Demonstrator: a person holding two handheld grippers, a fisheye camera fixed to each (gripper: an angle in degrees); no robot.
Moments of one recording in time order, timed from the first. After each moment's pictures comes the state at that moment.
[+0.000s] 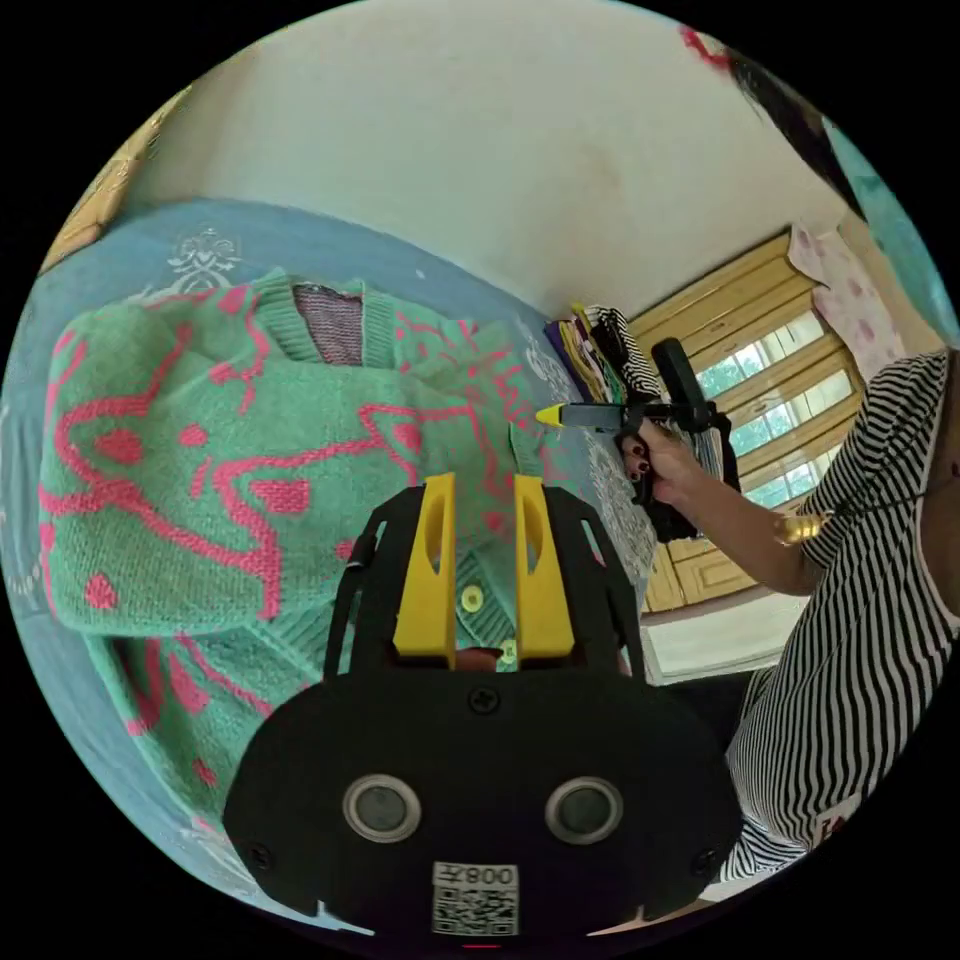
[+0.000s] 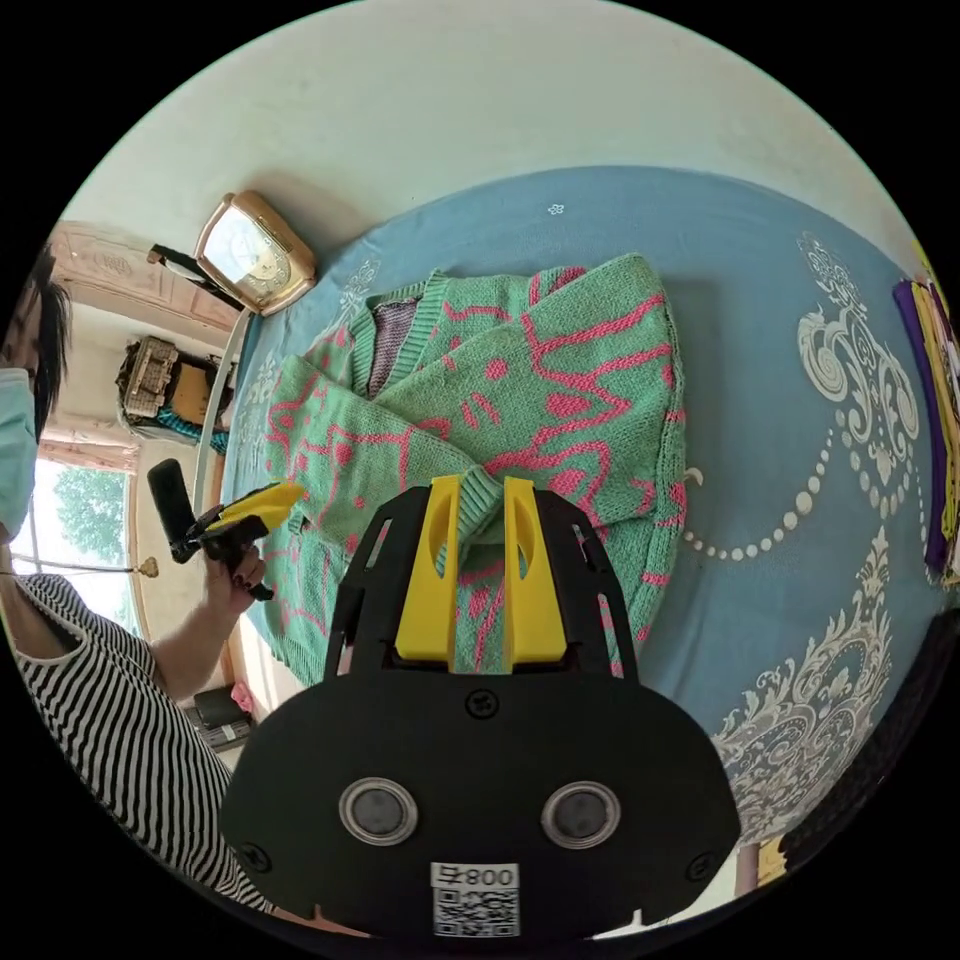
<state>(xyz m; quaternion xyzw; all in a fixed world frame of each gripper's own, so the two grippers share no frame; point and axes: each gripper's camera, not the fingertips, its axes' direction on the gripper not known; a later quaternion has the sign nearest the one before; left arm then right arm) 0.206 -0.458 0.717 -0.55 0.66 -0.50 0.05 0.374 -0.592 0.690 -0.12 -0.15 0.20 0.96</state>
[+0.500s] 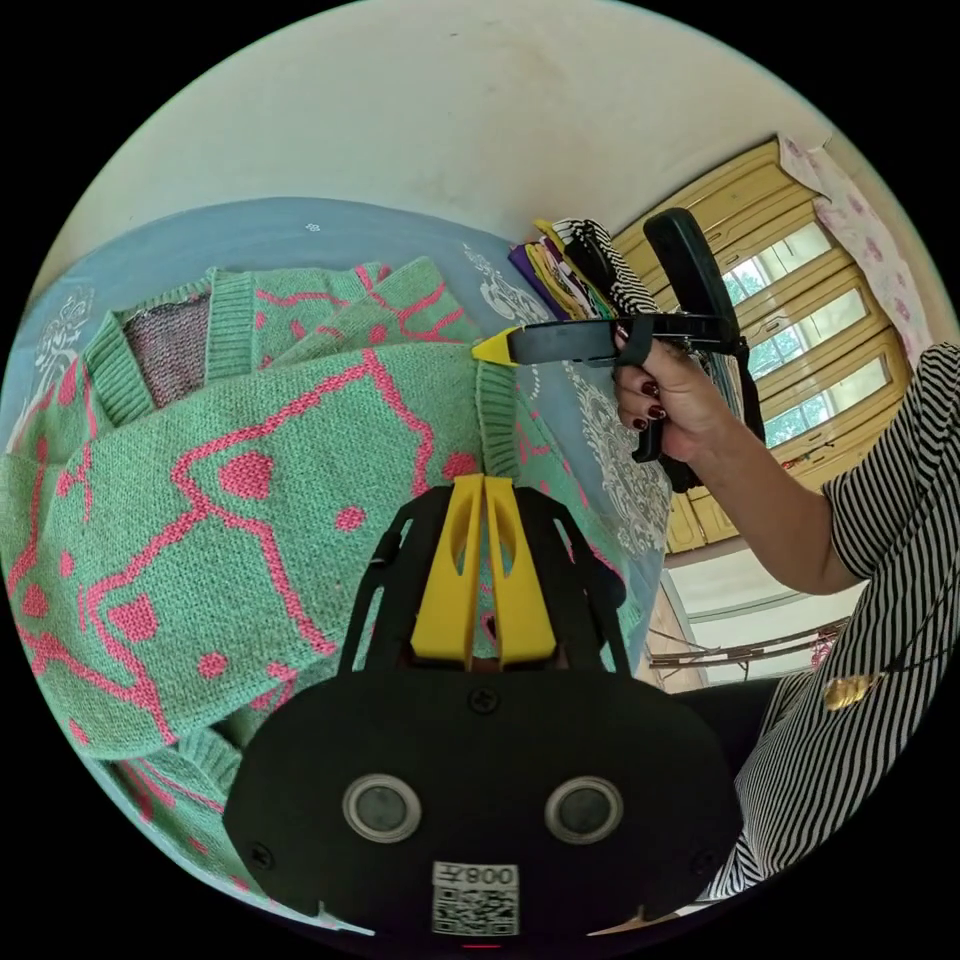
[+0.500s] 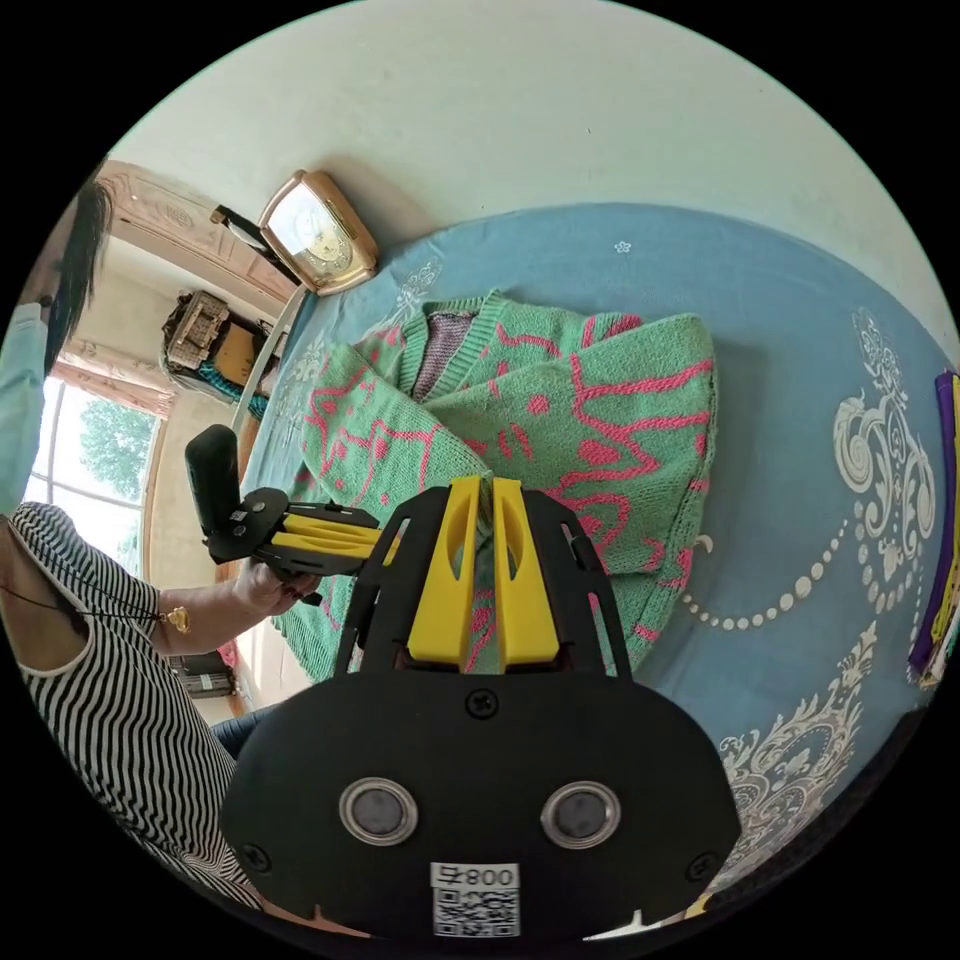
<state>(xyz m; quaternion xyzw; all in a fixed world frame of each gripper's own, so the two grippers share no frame) 0.261 -0.580 0.727 -0.51 0.74 -0.43 0.05 0.387 -0.561 0.673 -0.09 -0.19 0.13 0.97</state>
